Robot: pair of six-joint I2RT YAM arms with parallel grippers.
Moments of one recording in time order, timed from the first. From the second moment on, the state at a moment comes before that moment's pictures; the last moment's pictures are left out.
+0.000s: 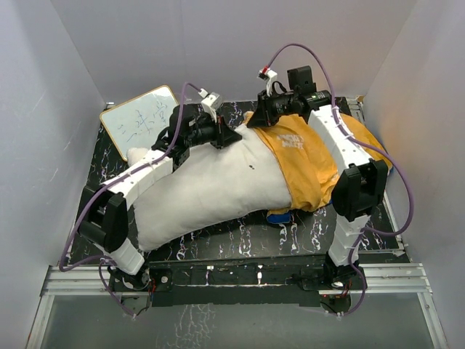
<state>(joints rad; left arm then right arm) -0.48 1.63 1.27 0.13 0.62 -0.29 0.27 1.91 1.91 -0.67 -0.91 -0.08</state>
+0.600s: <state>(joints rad) -0.41 1.56 1.23 0.02 0.34 -0.35 0.00 1.60 1.67 -0.75 -0.98 -0.44</state>
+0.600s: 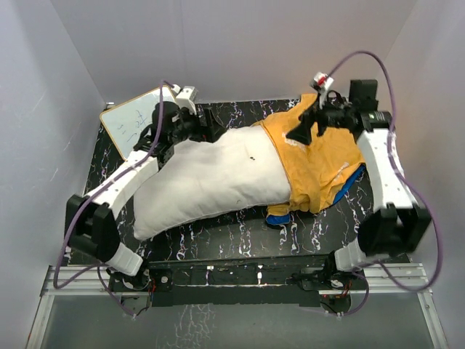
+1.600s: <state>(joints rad) -1.07 1.53 0.99 -0.10 -0.22 0.63 0.13 1.13 0.95 -0.70 -0.58 -0.27</state>
